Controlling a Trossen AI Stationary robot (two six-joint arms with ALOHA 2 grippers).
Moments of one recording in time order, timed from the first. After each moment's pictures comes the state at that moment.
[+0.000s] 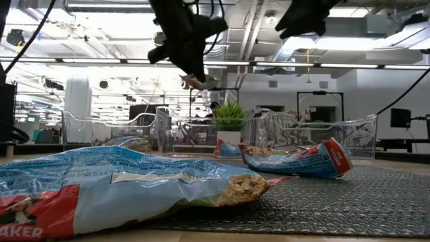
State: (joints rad) left arm 0.03 1.67 1.39 -0.74 -0.42 -0.72; right arm -0.14 1.07 1.07 -0.54 0.24 0.17
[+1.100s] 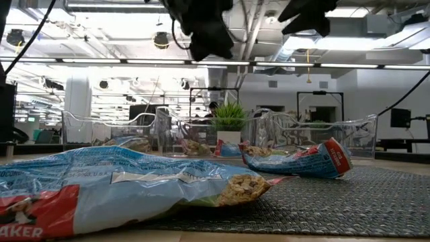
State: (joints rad) left arm 0.08 1.67 1.39 -0.51 0.23 -0.12; right arm -0.07 1.07 1.07 -0.58 0.18 0.36
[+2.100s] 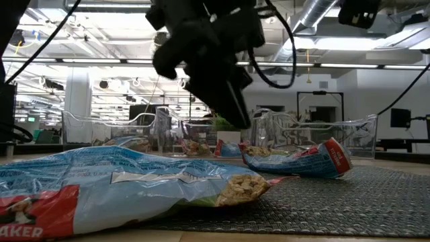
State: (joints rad) left arm -0.15 1.97 1.39 -0.40 0.10 0.24; right arm 0.24 1.08 1.11 -0.89 -0.08 0.62
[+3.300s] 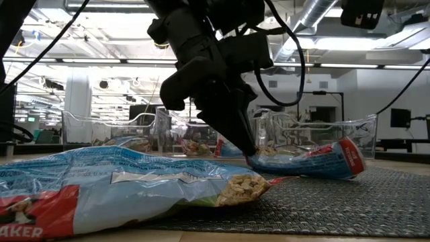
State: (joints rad) left arm -0.18 2.06 1.39 -0.32 0.01 0.23; right arm 0.28 1.12 1.11 -0.88 -0.05 0.70
